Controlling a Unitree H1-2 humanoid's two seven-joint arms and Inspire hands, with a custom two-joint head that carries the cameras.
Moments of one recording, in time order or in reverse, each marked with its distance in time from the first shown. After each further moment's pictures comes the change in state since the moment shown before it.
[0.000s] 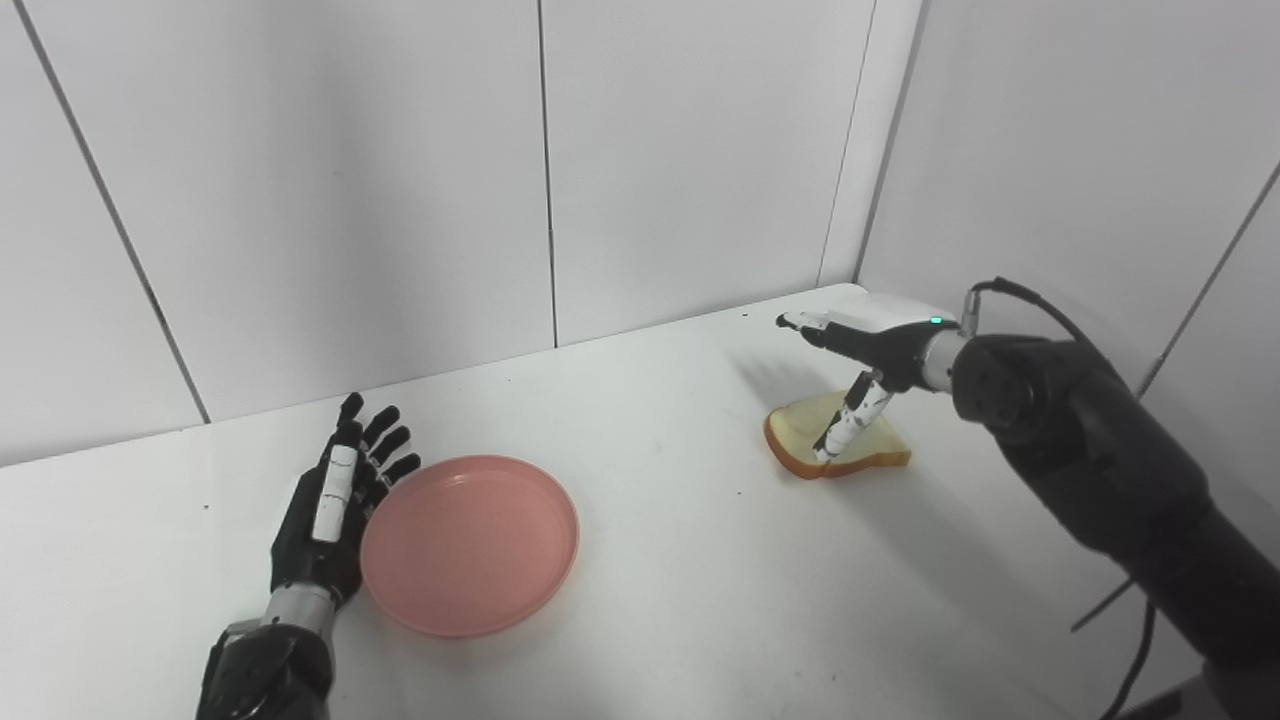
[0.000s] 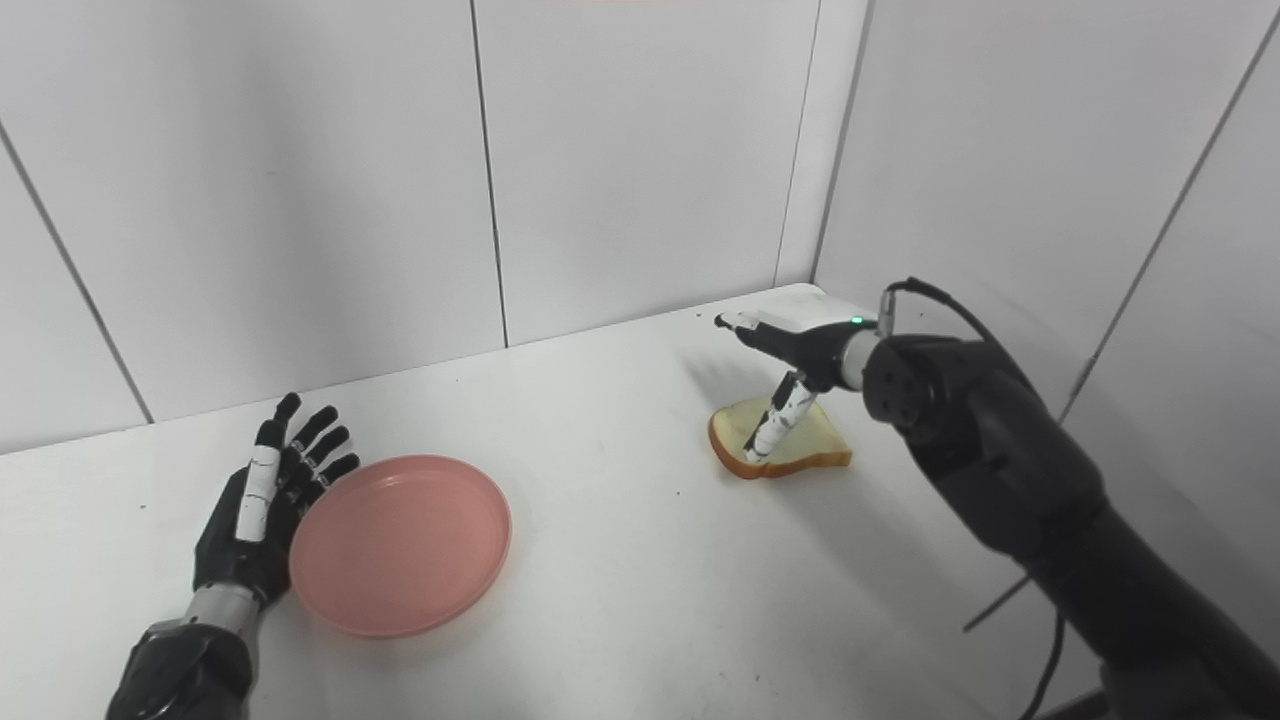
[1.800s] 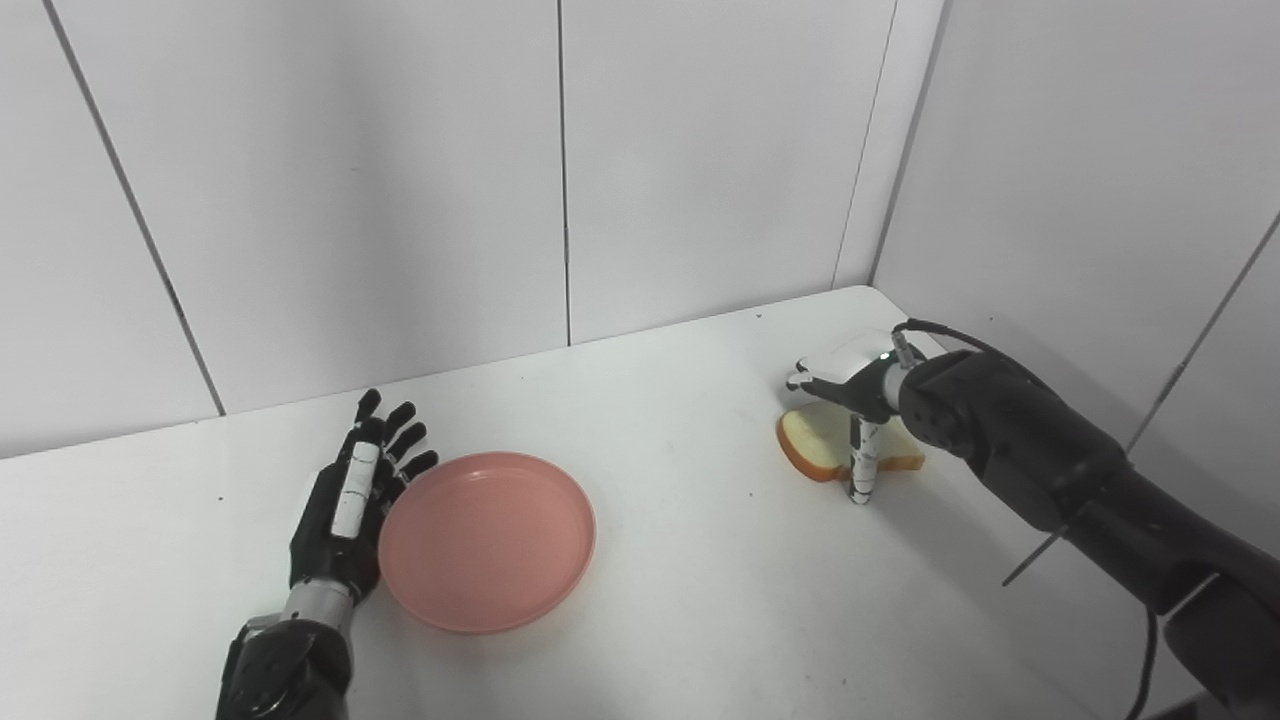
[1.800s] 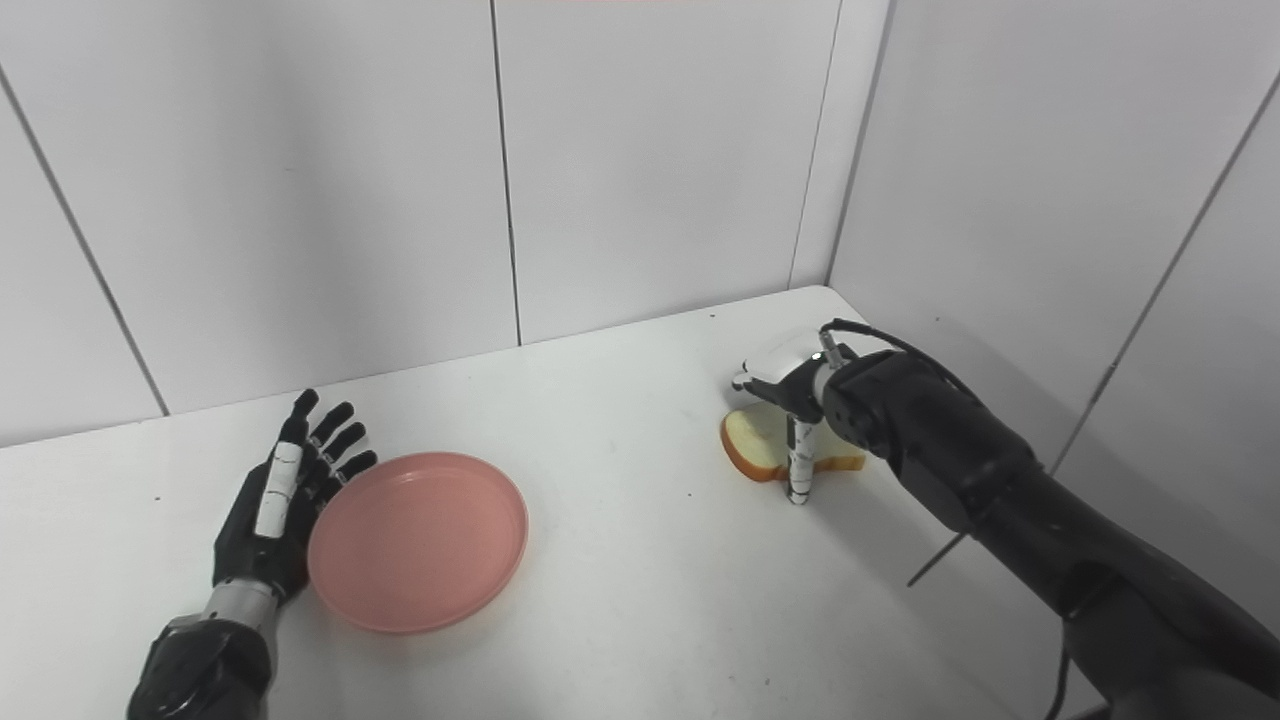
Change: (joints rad) left arm 0.026 -0.019 0.017 -0.051 0.018 0.026 0.008; right arm -0.124 0.047 0.281 0.411 -0.221 -0.270 -0.210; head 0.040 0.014
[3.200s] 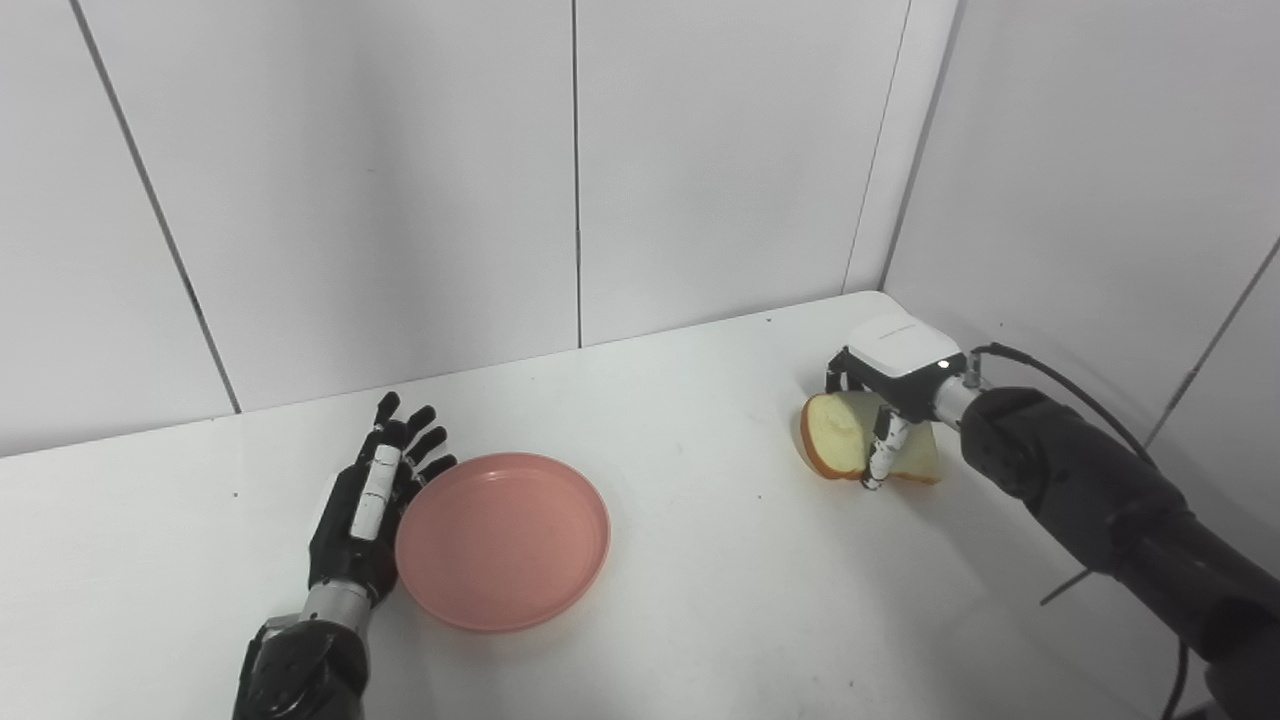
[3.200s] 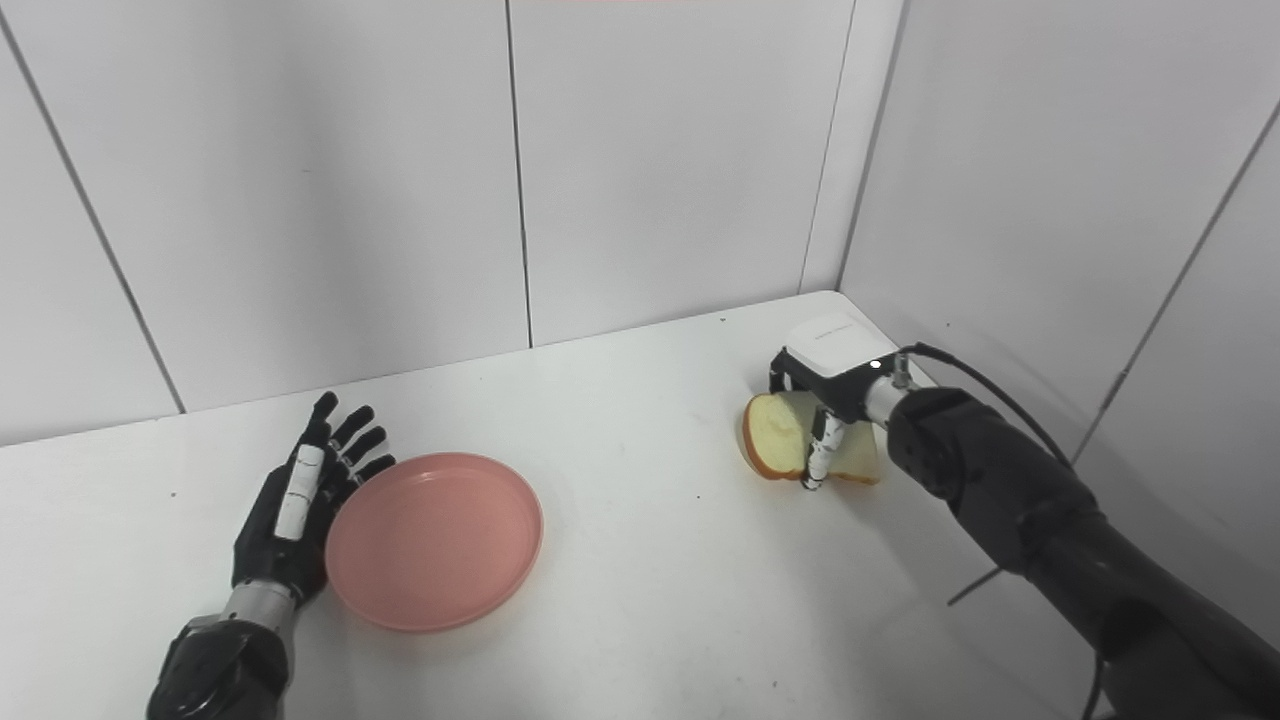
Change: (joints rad) left arm 0.025 -0.003 -0.017 -0.036 0.004 0.015 0.014; right arm 0.107 0.002 -0.065 0.163 0.162 -0.162 -0.564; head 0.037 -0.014
